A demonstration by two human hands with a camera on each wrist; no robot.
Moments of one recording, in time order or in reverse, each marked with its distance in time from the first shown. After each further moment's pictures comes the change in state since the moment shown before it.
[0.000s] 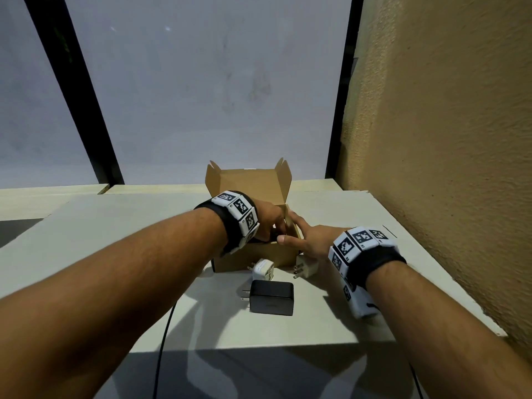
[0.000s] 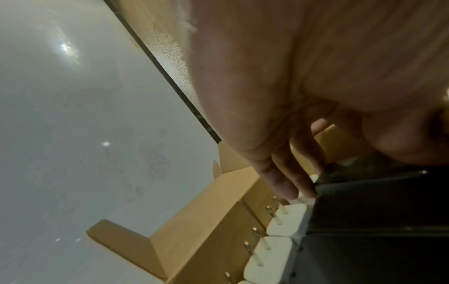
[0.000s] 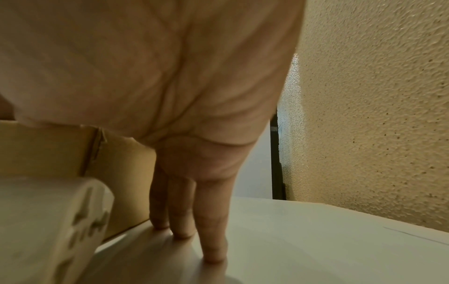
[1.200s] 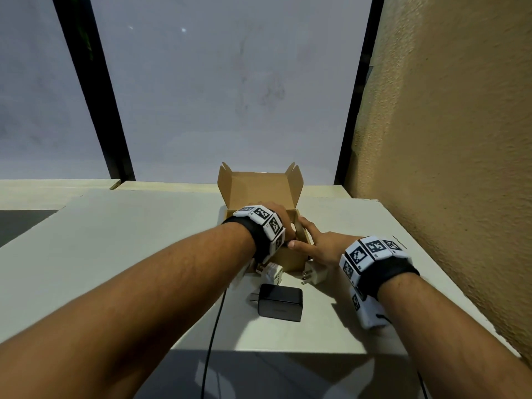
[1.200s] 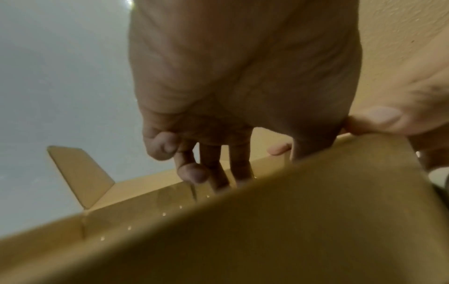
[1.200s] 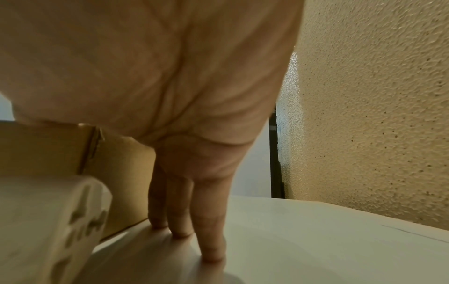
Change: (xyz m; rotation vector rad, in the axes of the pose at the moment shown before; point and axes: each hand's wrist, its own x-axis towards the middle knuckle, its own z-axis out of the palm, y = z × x) left_hand 0.022 0.004 0.013 -0.201 0.248 -0.442; right_hand 0.002 -0.001 0.000 0.014 -0.002 0.013
